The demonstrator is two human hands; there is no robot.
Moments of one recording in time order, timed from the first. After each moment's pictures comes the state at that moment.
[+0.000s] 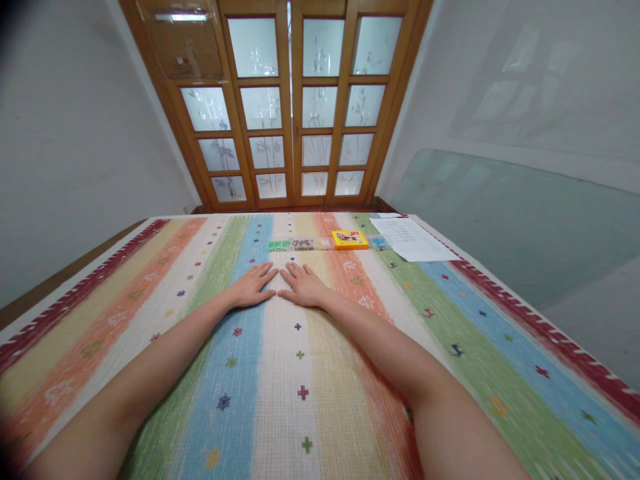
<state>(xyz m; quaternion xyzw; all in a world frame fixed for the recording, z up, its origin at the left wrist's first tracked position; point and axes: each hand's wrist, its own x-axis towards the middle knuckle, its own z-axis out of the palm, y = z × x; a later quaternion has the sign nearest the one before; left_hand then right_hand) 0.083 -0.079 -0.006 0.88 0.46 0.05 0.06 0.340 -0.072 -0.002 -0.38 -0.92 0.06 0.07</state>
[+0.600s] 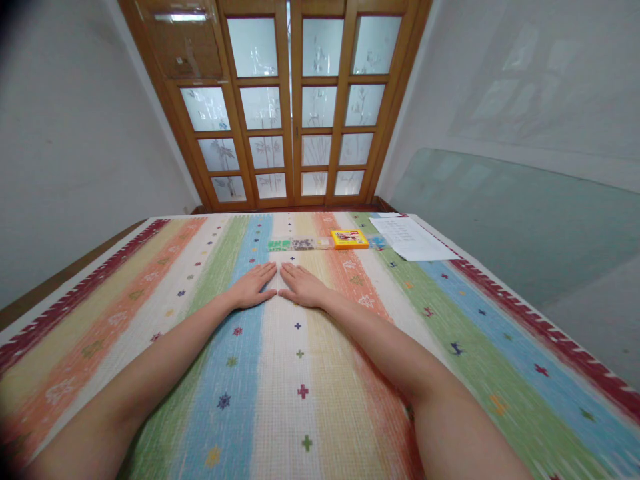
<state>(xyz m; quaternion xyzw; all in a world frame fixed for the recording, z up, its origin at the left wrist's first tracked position) 0.085 -0.081 -0.008 0.89 0.44 0.07 0.05 0.340 -0.071 -0.002 -0.34 -0.93 0.08 0.09</state>
